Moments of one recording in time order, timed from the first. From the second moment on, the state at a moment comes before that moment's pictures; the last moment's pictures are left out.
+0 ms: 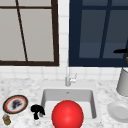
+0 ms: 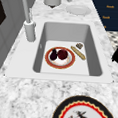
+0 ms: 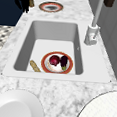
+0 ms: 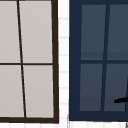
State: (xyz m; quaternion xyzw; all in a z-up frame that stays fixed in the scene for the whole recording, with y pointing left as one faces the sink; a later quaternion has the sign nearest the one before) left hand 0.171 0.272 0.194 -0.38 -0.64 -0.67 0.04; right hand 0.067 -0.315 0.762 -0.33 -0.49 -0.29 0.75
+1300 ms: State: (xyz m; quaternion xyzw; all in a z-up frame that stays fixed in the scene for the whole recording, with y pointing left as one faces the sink) left hand 0.171 0.272 0.194 -0.38 -0.64 -0.67 0.04; right hand 0.154 -0.391 0.742 -0.28 -0.52 -0.25 0.77
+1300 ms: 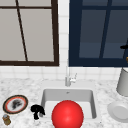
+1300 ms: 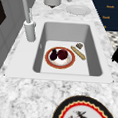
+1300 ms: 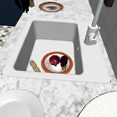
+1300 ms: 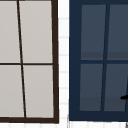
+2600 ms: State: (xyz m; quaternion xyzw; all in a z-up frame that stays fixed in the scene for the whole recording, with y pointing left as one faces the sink) left hand 0.171 0.272 0.194 -0.38 -0.64 -0.67 0.04; right hand 0.258 -0.412 0.658 -0.36 -0.48 -0.22 0.77
